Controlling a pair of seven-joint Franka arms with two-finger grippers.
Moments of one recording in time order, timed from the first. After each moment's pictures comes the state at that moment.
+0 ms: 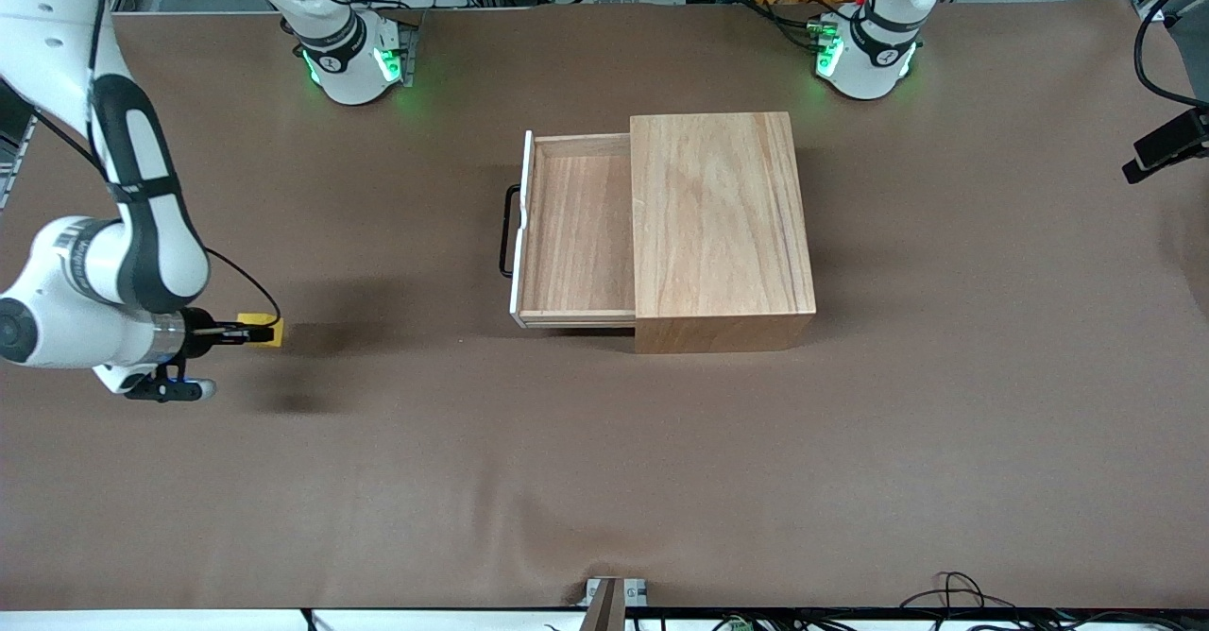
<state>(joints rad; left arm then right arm) 0.03 -0.05 0.07 -1.55 0.01 1.49 -0.05 -0.12 0.49 -0.01 -1.68 0.12 1.88 -0.16</state>
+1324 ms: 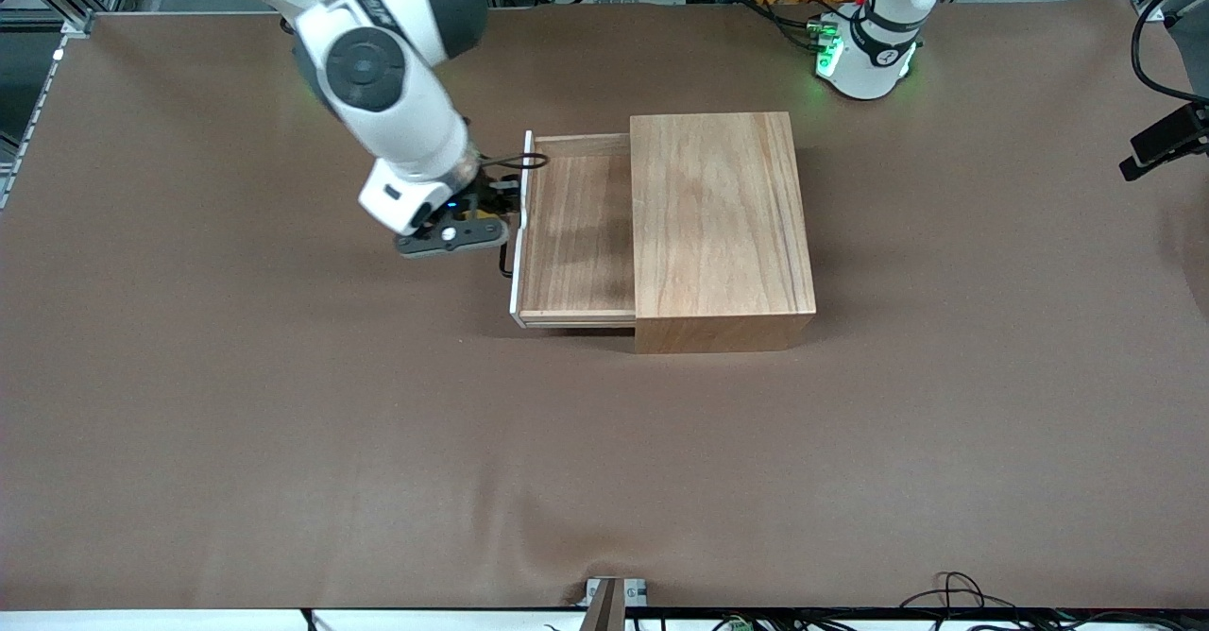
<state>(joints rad) 0.03 -0.05 0.06 -1.54 0.01 1.49 -0.05 0.58 0.23 0.05 -1.70 0.10 1.88 0.52</state>
